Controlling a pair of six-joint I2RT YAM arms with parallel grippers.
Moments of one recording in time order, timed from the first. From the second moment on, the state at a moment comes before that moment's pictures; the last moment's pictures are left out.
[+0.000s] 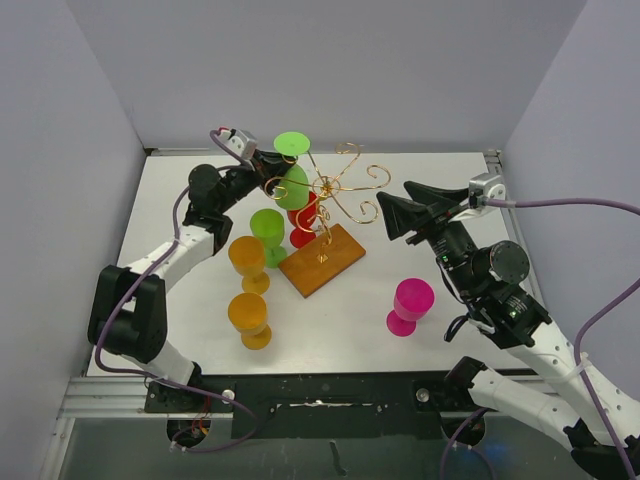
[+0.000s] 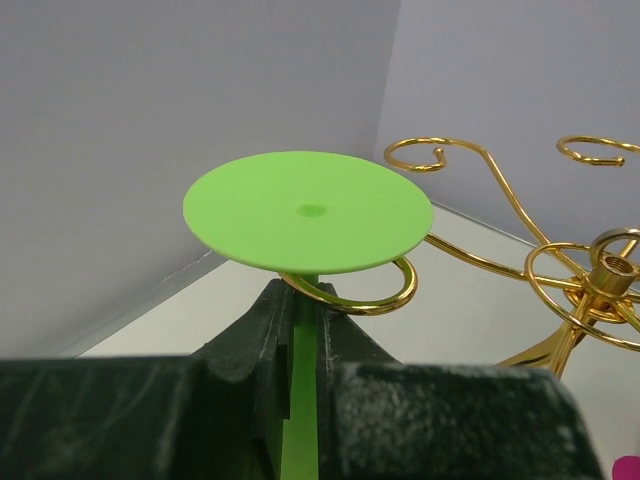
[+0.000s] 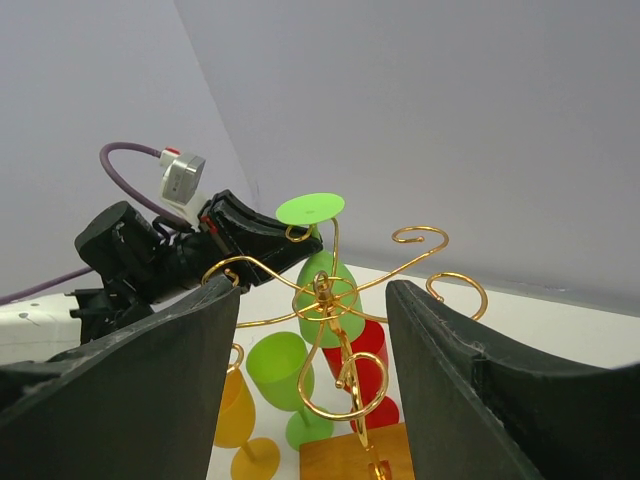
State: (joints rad) left arm -0.30 1.59 1.05 0.81 0.58 -0.27; right arm 0.77 0.76 0.97 0.12 0.22 0.21
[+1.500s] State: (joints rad) left arm -0.30 1.31 0.88 0.63 0.36 -0.22; right arm 0.77 0.72 0.95 -0.09 0.24 0.28
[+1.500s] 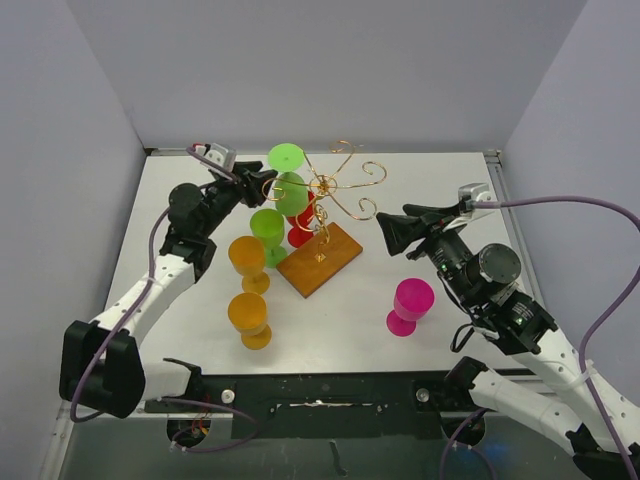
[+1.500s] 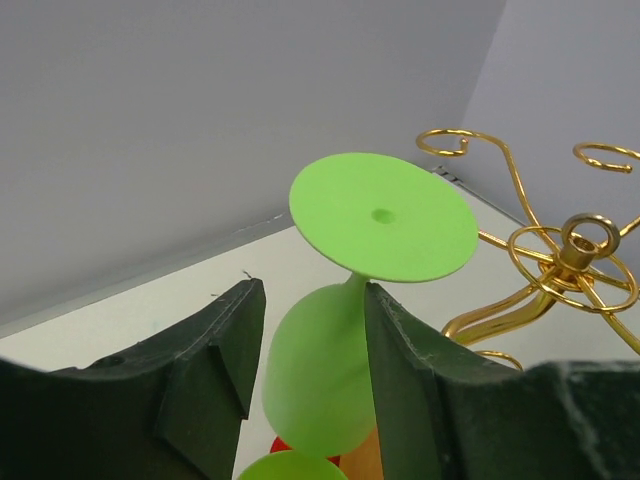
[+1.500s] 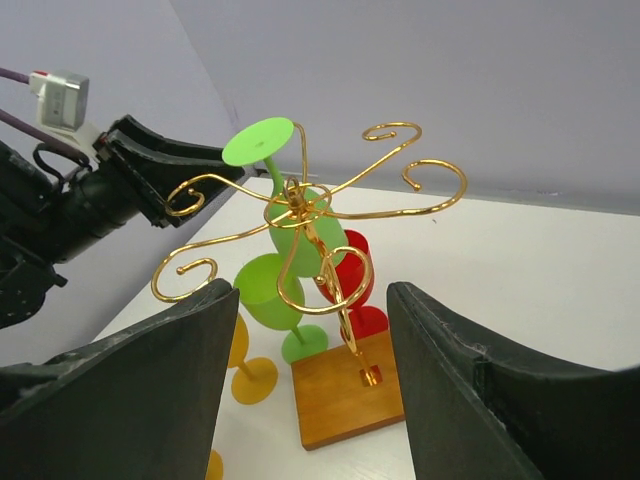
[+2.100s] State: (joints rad) left arm -0.30 0.99 0.90 0.04 -0.03 -0.28; right arm 0.77 0.77 0.83 -0.19 0.24 0.41
